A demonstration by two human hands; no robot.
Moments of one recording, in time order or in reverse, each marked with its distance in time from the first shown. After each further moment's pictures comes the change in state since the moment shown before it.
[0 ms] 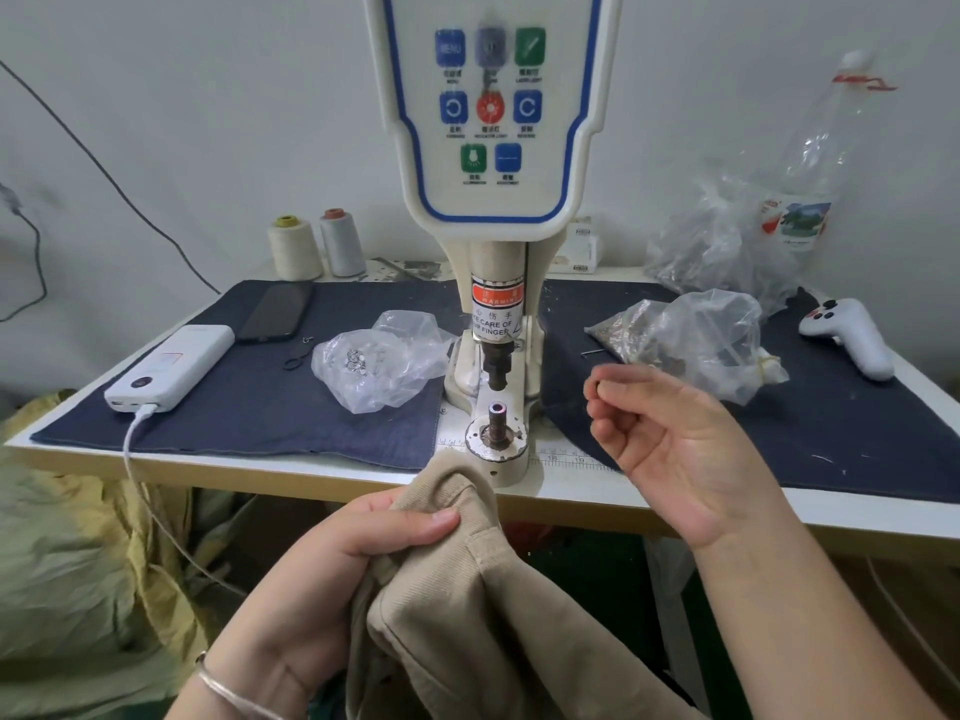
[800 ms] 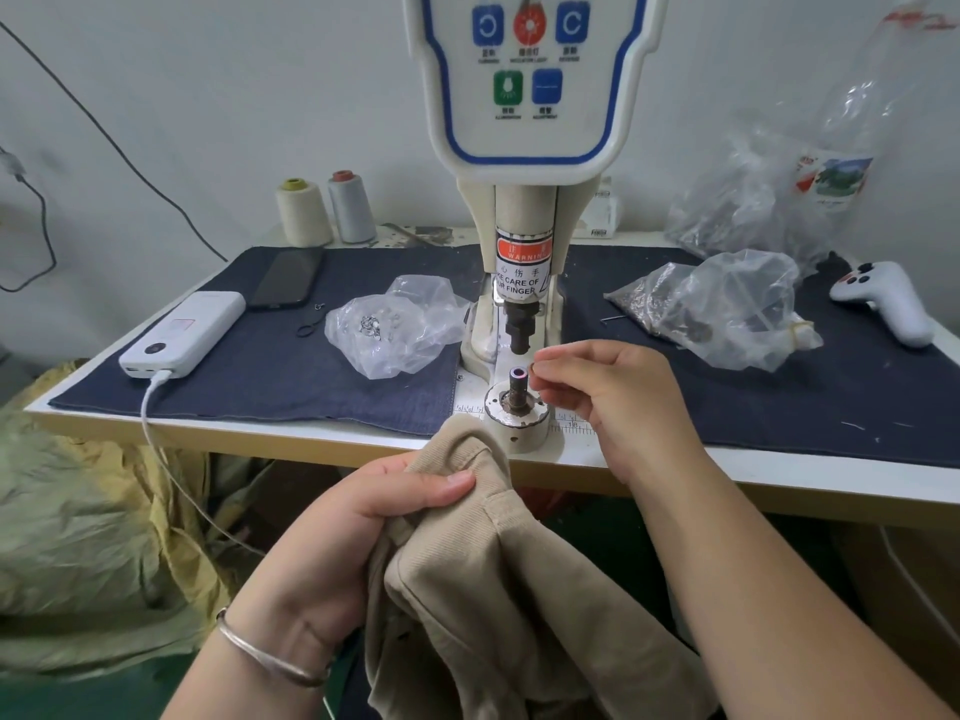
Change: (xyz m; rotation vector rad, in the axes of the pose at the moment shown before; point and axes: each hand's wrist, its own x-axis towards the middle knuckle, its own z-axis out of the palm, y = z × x) left_hand -0.002 0.001 -0.005 -0.006 0.022 -0.003; right_hand 0.032 0.041 0.026 -0.409 0.193 -0.039
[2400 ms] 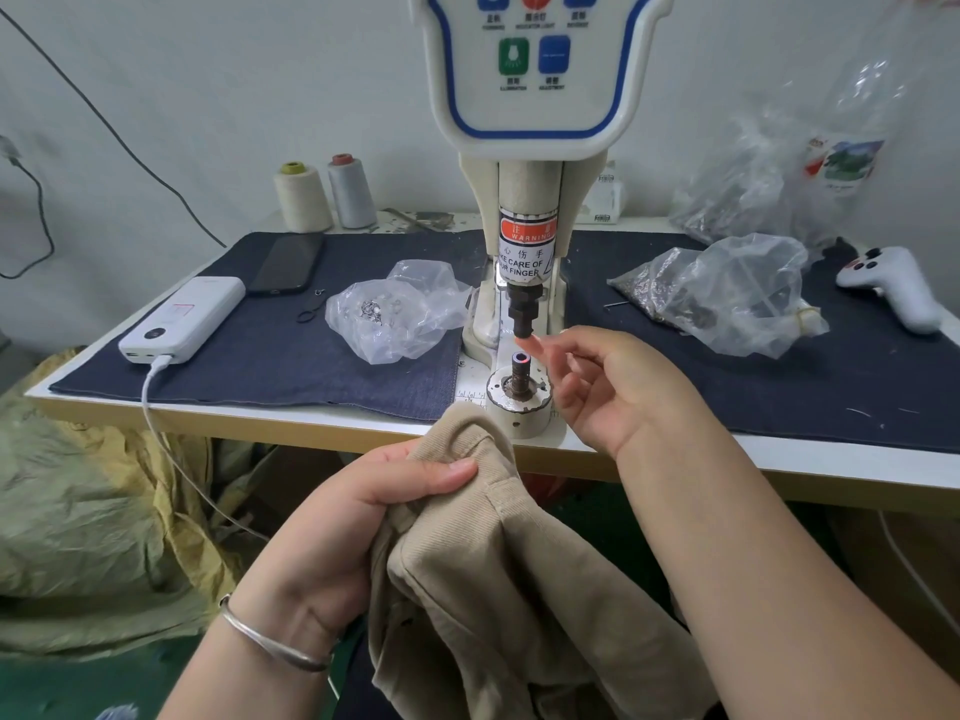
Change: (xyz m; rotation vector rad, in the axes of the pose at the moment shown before) left_hand -0.002 -0.001 0.000 -0.013 -0.014 0.007; right_hand 0.001 -0.012 0.010 0.452 0.005 0.473
